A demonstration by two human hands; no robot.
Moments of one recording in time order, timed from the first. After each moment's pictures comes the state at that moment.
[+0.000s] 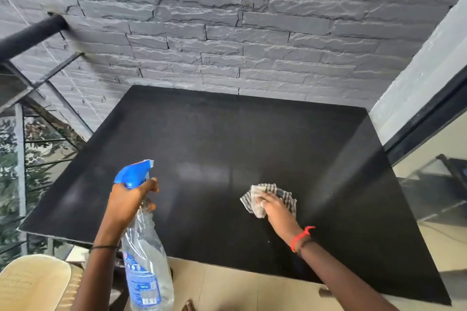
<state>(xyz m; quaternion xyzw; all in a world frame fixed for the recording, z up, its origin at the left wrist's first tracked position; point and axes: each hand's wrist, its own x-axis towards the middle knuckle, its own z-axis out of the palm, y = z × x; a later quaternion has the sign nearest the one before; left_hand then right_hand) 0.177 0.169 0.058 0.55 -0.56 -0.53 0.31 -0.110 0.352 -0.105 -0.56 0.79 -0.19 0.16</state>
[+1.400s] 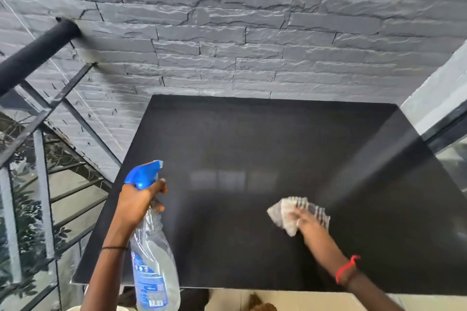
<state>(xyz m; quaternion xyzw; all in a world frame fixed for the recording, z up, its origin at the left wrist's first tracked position) 0.273 -0.025 0.048 0.51 -0.60 -0.56 0.26 0.000 0.273 -0.120 -0.47 0.83 -0.29 0.05</state>
